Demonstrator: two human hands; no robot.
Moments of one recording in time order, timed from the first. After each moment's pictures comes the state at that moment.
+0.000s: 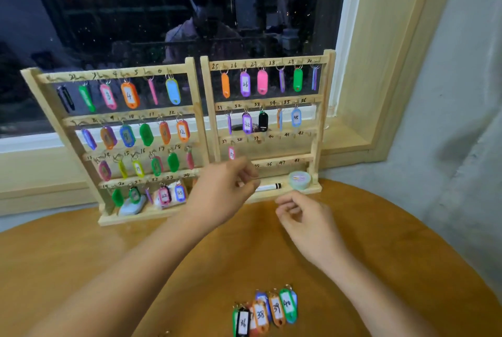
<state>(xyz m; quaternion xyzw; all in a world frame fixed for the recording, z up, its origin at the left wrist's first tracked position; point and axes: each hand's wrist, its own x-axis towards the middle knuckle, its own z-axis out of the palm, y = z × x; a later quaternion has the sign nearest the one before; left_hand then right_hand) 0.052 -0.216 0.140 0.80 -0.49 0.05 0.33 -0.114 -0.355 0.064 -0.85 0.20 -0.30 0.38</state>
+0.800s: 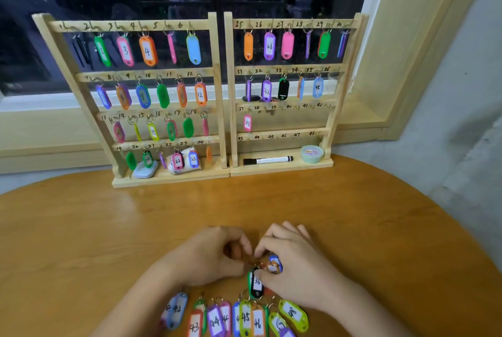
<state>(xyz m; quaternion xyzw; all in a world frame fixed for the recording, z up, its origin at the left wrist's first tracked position) 0.029 -0.108 0.033 0.79 -0.48 -0.30 0.22 -0.143 -0.269 0.018 -0.97 0.08 -0.07 0.22</state>
